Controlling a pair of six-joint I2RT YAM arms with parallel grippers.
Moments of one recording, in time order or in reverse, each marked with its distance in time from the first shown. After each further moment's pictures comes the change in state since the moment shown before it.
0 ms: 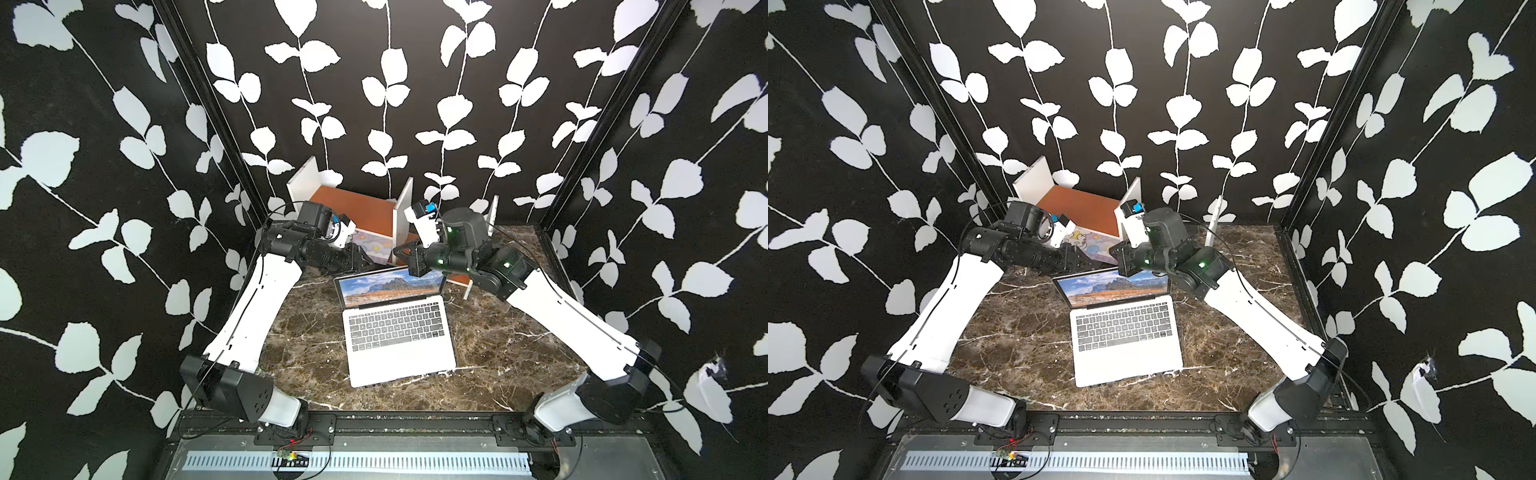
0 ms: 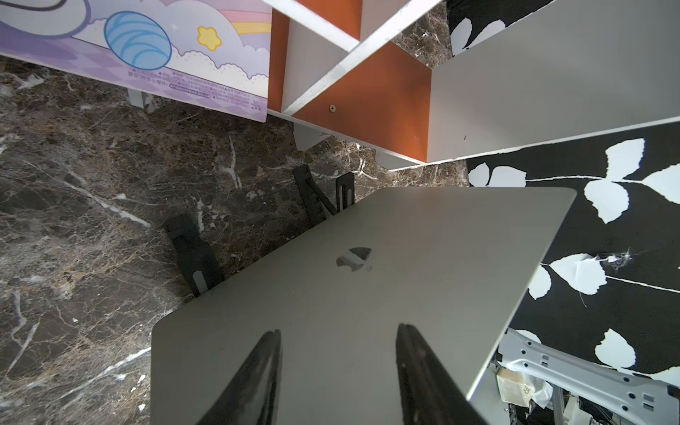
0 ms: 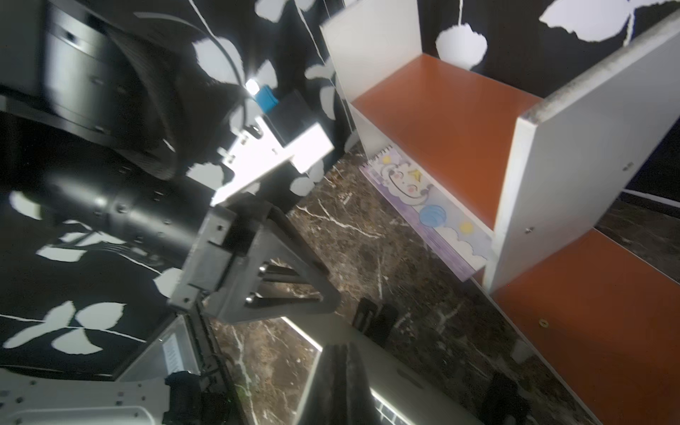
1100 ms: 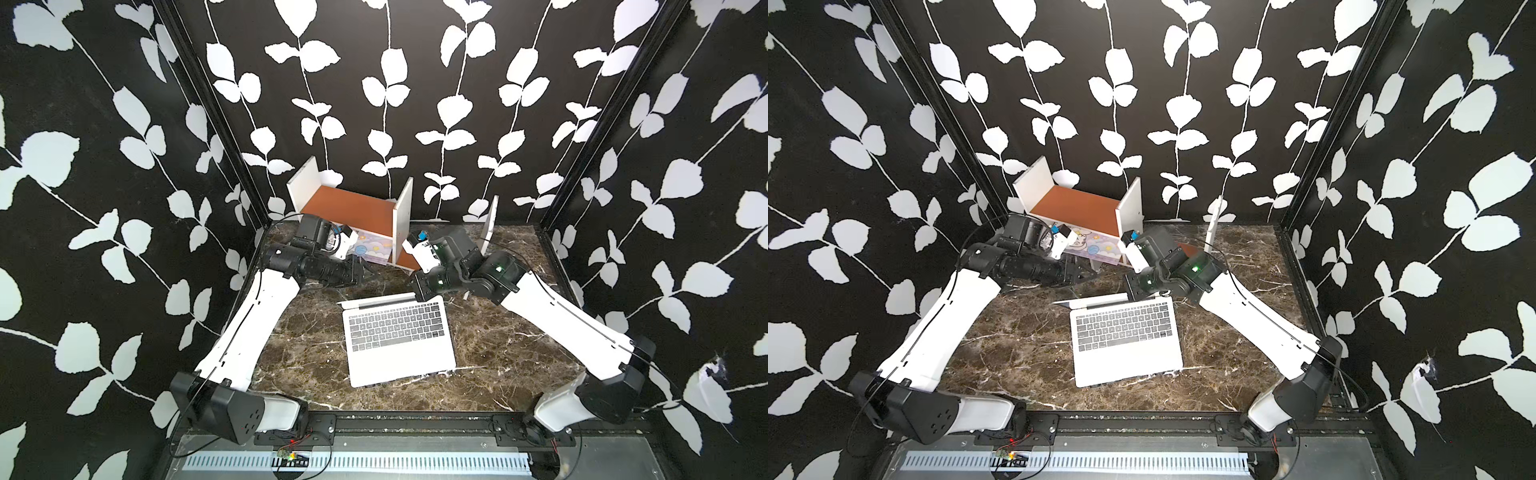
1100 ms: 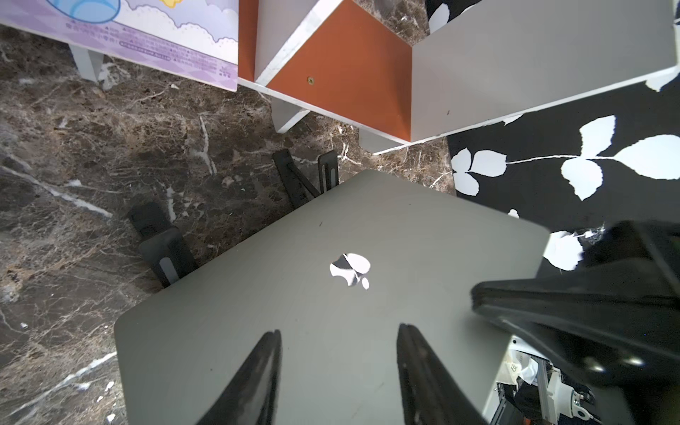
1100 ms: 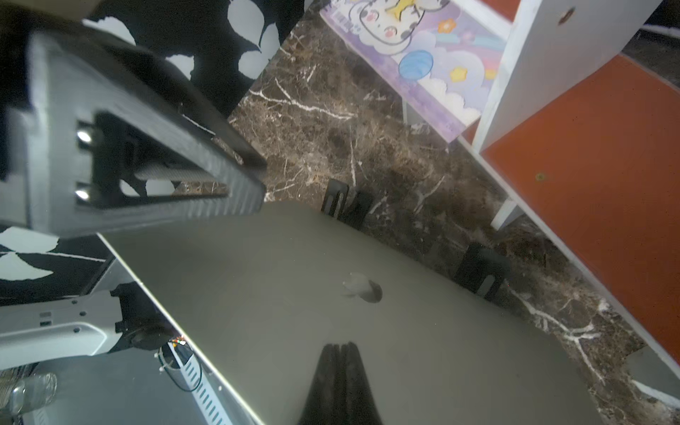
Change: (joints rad) left arm -0.015 -0.117 -0.176 0.105 0.069 -0.002; right arm 0.022 -0.039 -0.132 -0.240 -0.025 0.002
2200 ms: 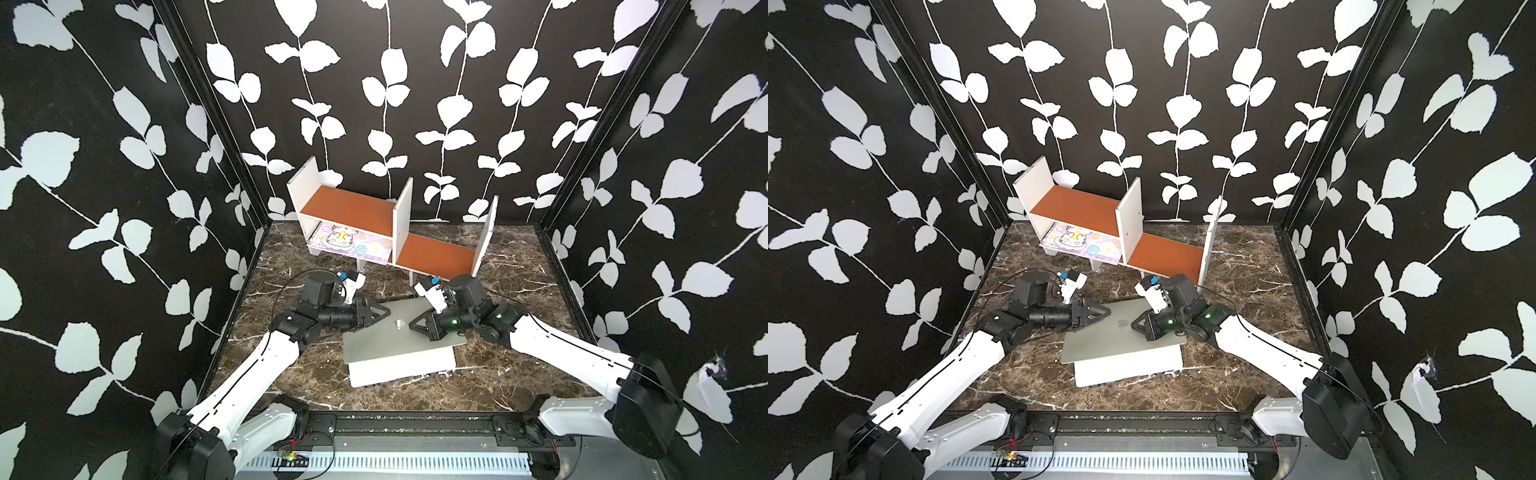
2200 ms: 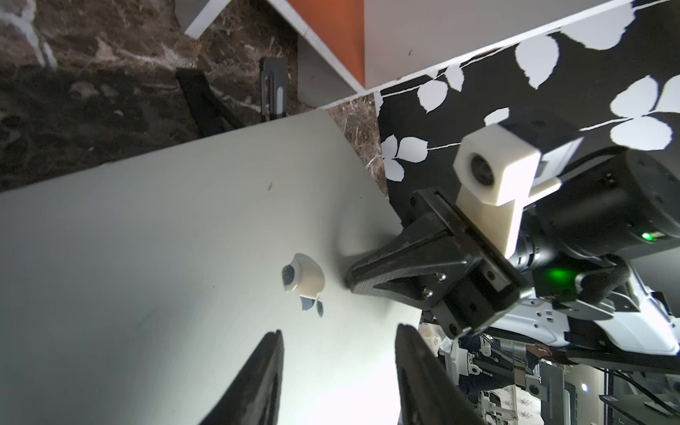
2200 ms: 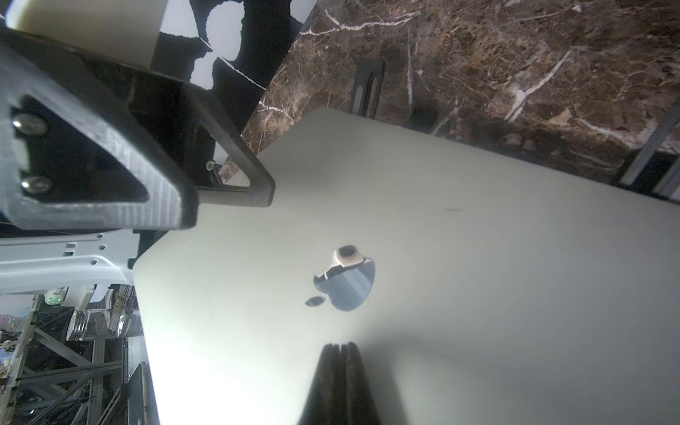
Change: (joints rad) left arm -0.090 -0.320 -0.740 0.658 0.187 -0.357; right arm -0.091 -0.215 -0.750 0.636 -0.348 0.079
